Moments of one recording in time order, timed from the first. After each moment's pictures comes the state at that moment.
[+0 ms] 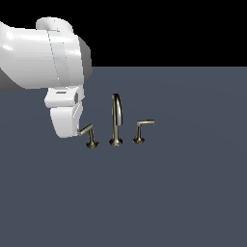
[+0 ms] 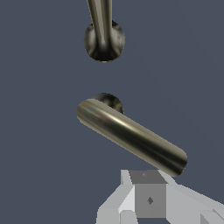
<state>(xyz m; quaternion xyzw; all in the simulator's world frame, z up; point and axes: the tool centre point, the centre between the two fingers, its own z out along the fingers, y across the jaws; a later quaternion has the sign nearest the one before) -0.044 0.160 0.091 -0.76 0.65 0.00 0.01</state>
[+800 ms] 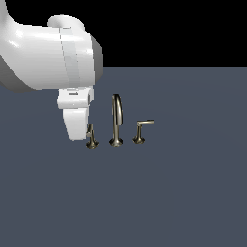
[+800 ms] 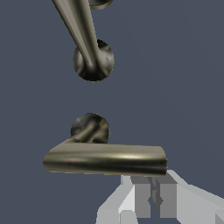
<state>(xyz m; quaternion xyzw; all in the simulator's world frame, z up) -0.057 0.130 0.091 -0.78 0.63 0.00 0.00</state>
